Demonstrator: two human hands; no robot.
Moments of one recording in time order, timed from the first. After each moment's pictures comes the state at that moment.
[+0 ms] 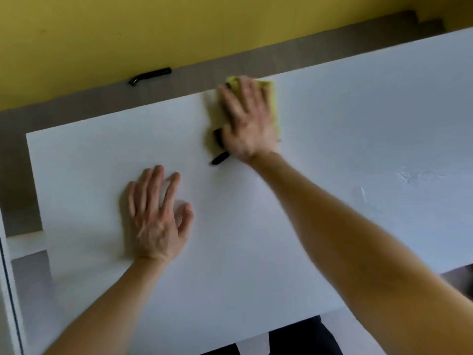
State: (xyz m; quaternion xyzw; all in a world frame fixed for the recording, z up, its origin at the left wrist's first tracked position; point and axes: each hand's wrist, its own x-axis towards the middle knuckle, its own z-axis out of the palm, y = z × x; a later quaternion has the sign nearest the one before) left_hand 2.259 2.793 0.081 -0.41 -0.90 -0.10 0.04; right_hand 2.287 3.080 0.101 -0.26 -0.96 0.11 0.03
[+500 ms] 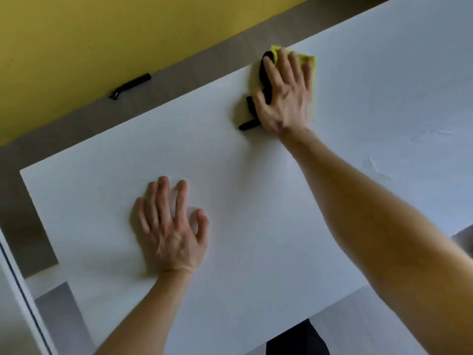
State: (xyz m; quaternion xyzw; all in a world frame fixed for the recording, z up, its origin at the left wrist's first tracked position) left_hand 2.259 2.794 0.089 -0.42 -0.90 -0.11 0.04; right_hand 2.321 3.127 0.105 -0.43 -0.90 0.10 0.05
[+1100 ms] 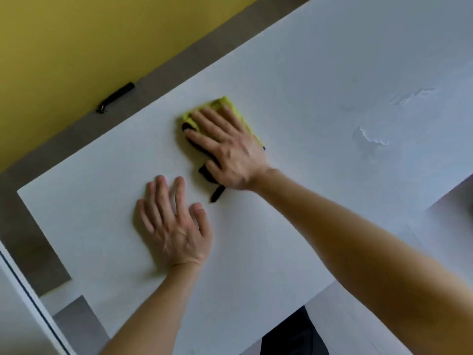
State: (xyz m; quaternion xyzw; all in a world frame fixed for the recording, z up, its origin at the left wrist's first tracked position) left_hand 2.262 2.794 0.089 -0.41 -0.90 -0.12 0.04; right_hand 2.325 3.008 0.102 -0.18 -0.97 0.16 0.04
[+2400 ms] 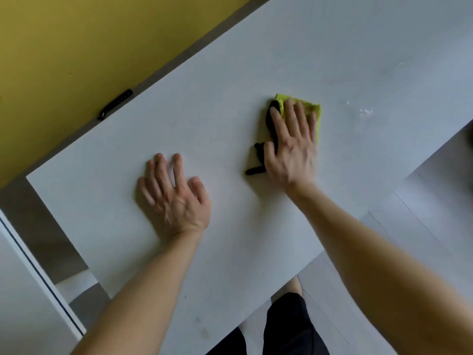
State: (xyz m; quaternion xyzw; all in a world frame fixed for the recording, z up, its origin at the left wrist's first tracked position) left_hand 2.259 2.793 0.077 -0.42 -0.90 -0.12 0.07; right_hand 2.440 2.962 0.105 -0.52 -0.83 0.13 0.12
